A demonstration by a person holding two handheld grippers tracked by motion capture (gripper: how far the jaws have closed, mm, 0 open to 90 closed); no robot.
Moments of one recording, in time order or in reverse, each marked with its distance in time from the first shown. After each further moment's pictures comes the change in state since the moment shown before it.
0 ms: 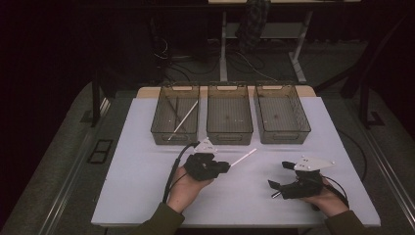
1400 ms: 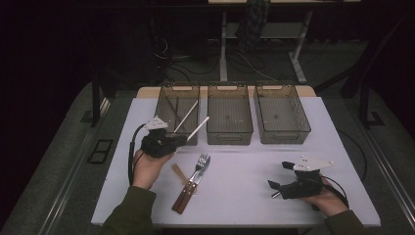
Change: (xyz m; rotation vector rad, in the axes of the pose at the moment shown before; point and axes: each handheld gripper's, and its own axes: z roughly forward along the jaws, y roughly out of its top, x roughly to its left) left arm 0.091 -0.009 -0.075 -0.135 0.210 -0.143; right arm 0.000 0.000 0.001 0.012 -0.007 -0.005
